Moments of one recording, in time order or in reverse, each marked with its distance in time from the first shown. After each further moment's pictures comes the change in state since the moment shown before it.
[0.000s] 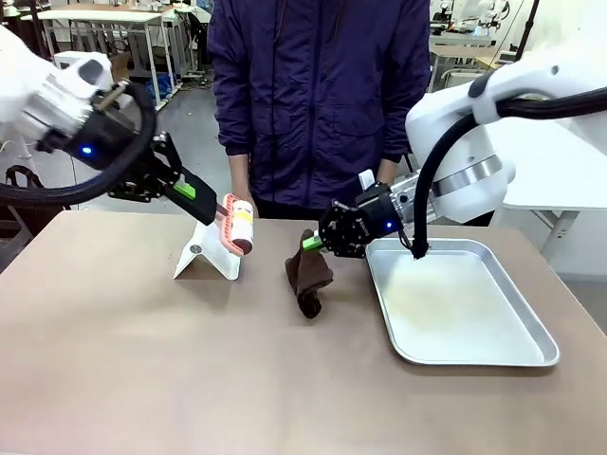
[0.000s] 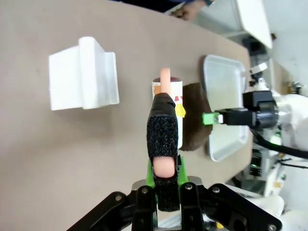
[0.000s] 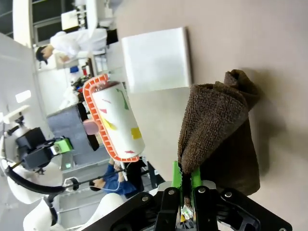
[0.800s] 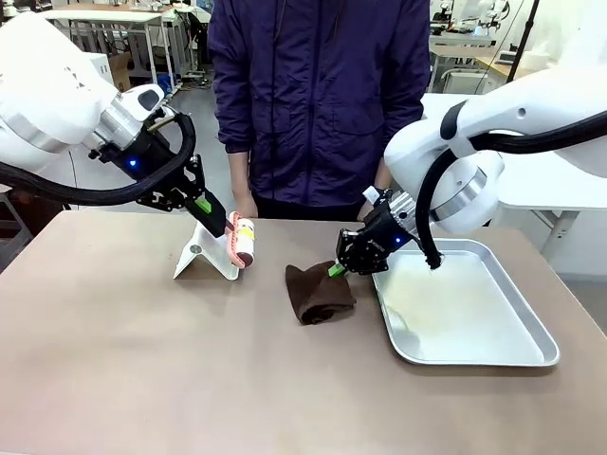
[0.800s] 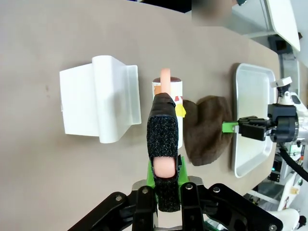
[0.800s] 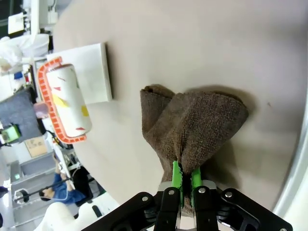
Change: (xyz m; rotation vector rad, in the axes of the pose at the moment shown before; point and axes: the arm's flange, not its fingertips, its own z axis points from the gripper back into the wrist) left arm 0.040 0.006 -0.050 0.114 0.033 0.000; right arm 0.017 -0.037 0.003 -0.303 -0.001 0.068
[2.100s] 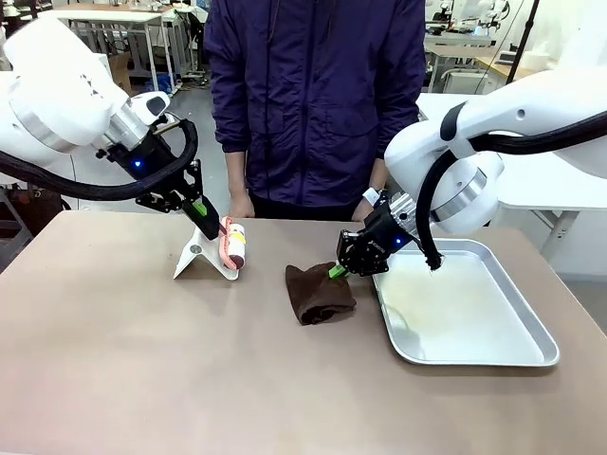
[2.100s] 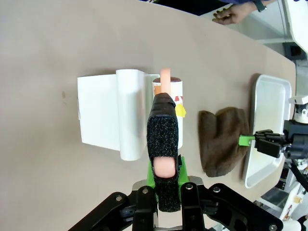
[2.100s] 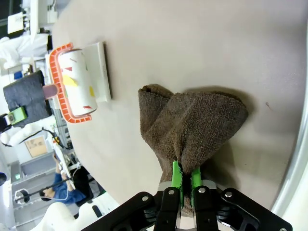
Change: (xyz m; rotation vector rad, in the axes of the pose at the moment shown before) left arm 0.025 0.013 -0.018 0.078 0.021 0.047; right arm 0.001 -0.002 0.001 0.000 -0.004 -0.004
